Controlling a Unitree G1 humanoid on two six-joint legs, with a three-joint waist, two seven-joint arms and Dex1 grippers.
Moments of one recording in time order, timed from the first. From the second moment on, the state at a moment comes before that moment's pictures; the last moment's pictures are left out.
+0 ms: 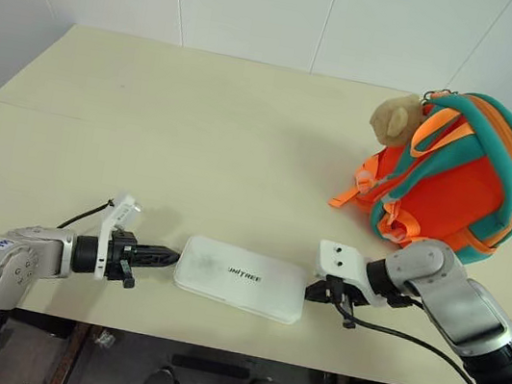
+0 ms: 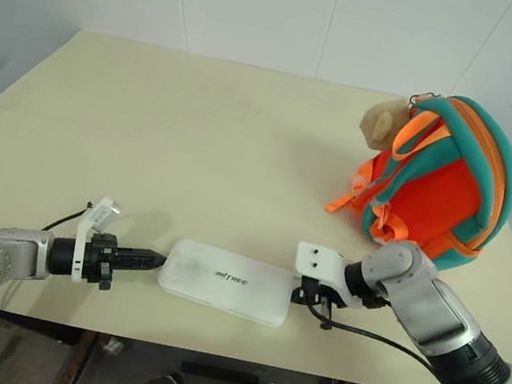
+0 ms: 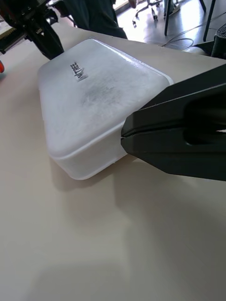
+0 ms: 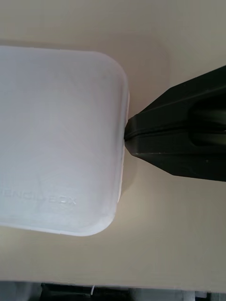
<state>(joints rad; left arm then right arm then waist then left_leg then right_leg) -0.24 0.77 0.19 -0.20 -0.72 1.11 -0.86 -0.63 -0.84 0.43 -0.24 0.10 0.66 1.25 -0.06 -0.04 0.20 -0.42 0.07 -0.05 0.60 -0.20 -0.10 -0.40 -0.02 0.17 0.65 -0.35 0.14</state>
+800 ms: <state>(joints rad) -0.25 0.76 0.27 -0.21 -0.74 1.11 -0.77 -0.65 -0.85 0.44 -0.22 0.04 0.64 1.27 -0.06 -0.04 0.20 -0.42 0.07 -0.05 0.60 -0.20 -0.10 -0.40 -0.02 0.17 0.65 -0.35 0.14</state>
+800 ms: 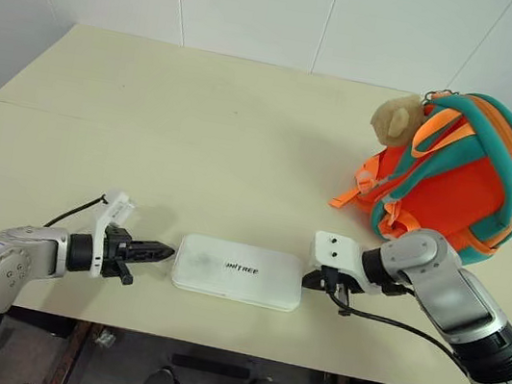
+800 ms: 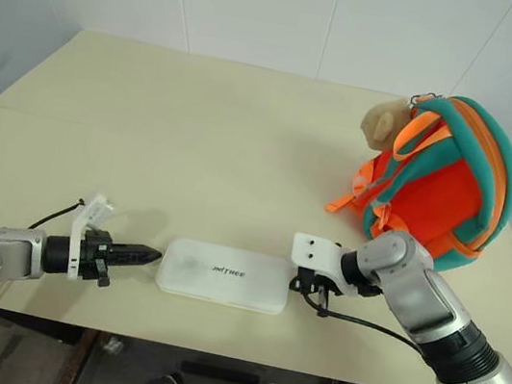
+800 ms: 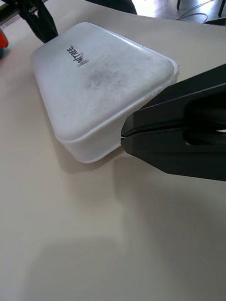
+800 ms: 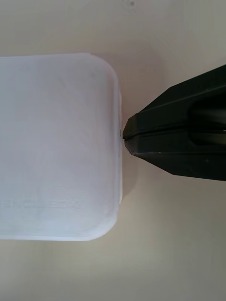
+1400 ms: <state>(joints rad) -0.34 0.71 0.50 -0.14 -0.96 1.41 -0.58 -0.68 -0.90 0.36 -0.12 0.02 0.58 1.25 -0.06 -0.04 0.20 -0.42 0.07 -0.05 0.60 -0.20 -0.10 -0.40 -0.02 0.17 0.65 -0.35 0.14</state>
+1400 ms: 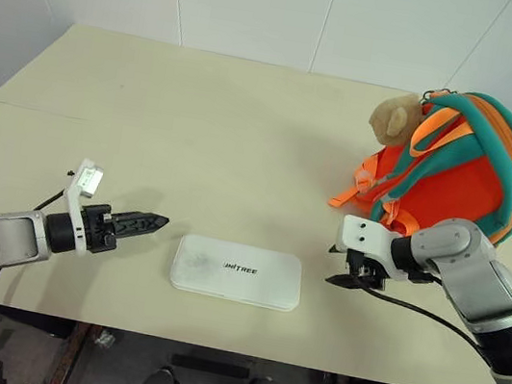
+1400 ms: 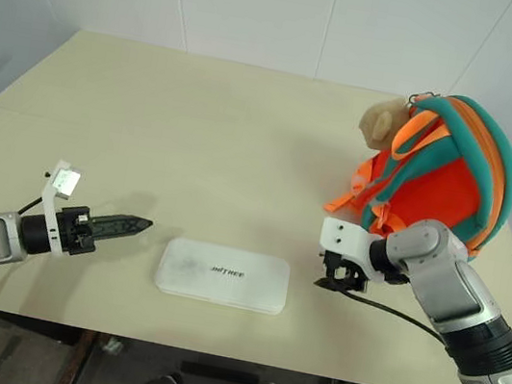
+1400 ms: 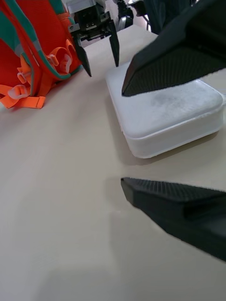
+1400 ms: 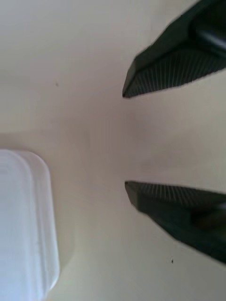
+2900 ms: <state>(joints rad) -0.55 0.75 0.13 0.28 -1.05 1.58 -0.72 -0.62 -0.80 0.35 -0.12 0.05 0.61 1.14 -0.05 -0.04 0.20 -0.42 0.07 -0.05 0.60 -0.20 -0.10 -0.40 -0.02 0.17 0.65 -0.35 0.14</state>
